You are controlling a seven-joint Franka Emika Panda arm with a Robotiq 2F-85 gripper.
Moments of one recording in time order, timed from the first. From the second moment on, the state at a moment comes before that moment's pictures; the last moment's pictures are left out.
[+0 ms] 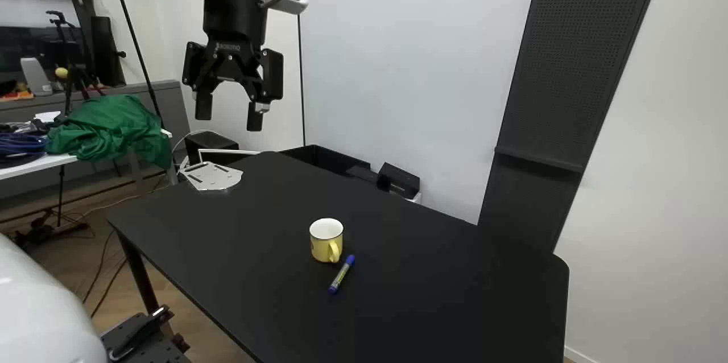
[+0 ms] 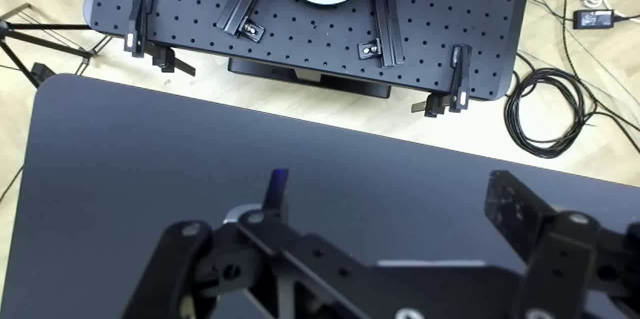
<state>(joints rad) 0.08 -0.65 0.07 -2.31 0.05 1.40 -0.03</state>
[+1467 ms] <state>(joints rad) 0.00 -0.57 0.06 -2.32 -0.07 1.71 -0.01</state>
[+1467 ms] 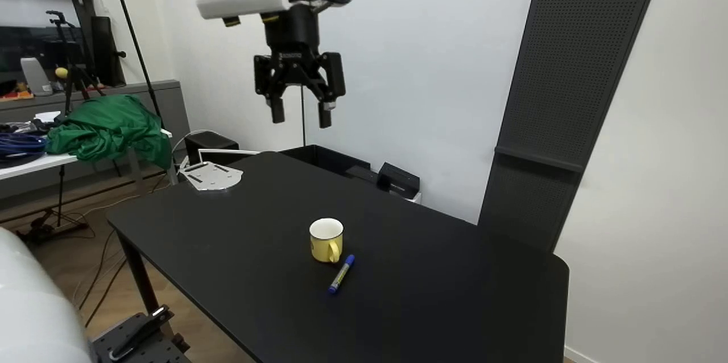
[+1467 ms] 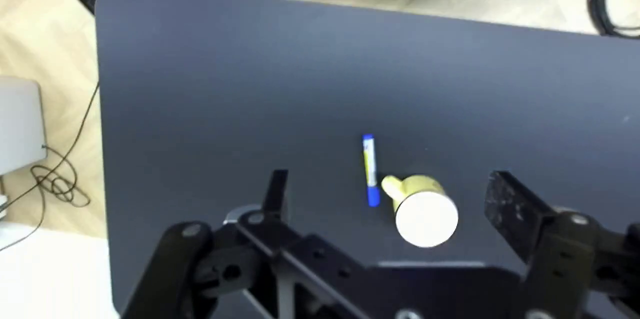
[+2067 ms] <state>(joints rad) -0.06 -0.30 0.03 -2.30 -0.19 2.18 0.01</state>
